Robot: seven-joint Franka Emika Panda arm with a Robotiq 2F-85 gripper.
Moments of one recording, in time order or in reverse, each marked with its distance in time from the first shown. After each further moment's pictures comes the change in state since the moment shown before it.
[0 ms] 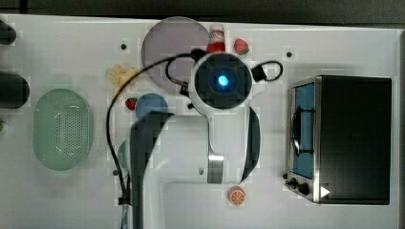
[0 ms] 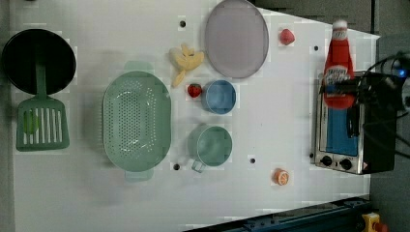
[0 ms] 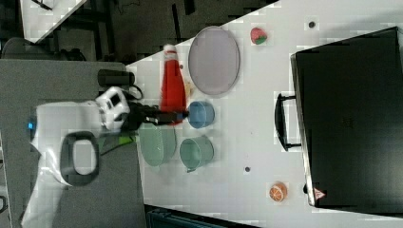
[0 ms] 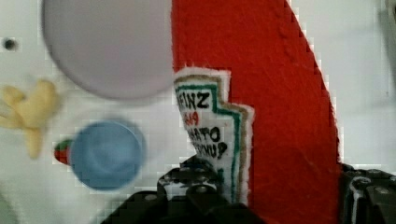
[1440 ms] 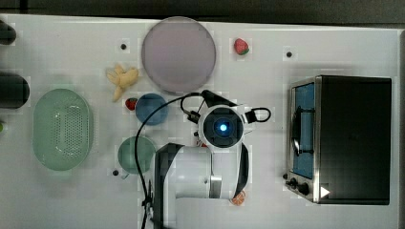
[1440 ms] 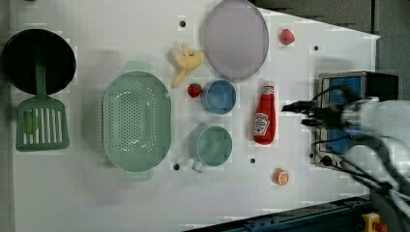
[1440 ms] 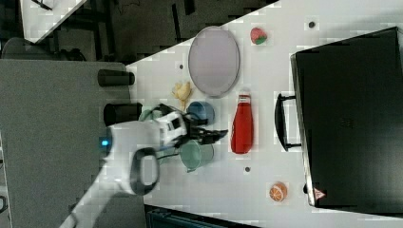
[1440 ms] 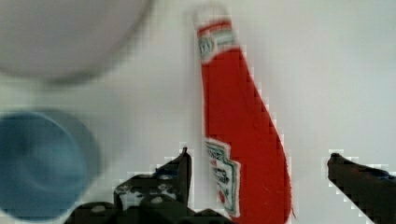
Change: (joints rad) arm -0.016 0.060 -0.002 -0.307 0.006 0.371 0.113
